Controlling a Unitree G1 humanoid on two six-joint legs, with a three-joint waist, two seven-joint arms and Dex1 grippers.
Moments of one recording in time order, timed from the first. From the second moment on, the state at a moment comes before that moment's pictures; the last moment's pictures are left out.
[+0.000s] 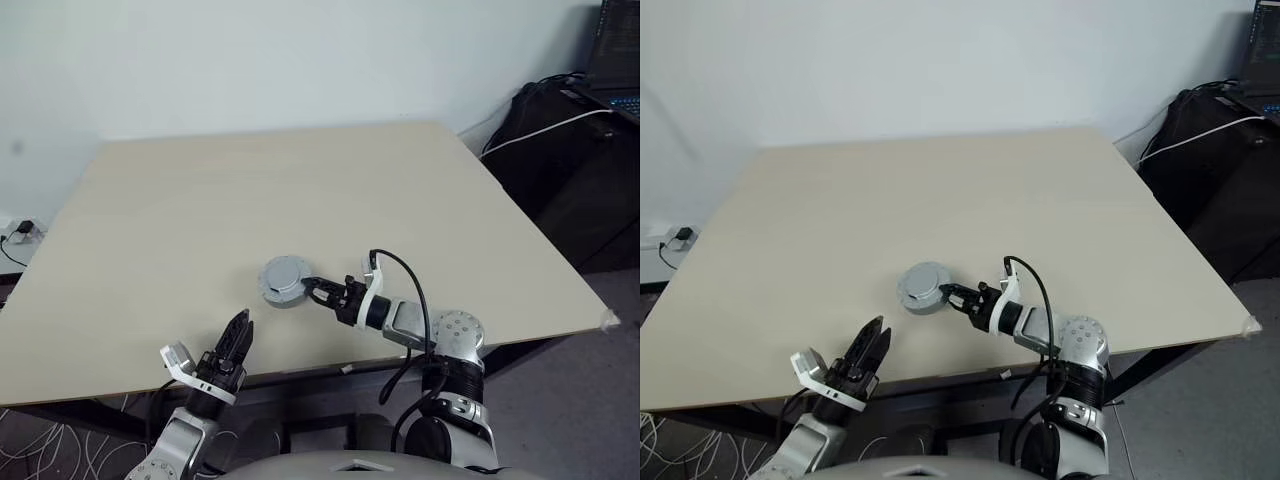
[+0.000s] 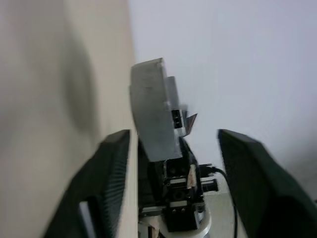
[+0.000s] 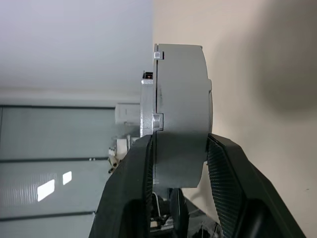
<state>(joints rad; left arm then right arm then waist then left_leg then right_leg) 0.45 -0.10 0.26 -0.19 -1.36 0.73 -0.44 -0.34 0.16 -0.48 0.15 0.94 1.43 0.18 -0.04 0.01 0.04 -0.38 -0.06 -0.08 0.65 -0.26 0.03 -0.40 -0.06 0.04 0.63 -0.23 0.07</state>
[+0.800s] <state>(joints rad) 0.41 -0.08 0.19 -0.15 -1.40 0.64 -0.41 -0.32 0.16 -0.42 0.11 1.02 1.49 0.13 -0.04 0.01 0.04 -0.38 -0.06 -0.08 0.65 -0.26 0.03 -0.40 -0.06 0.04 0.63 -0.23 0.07</state>
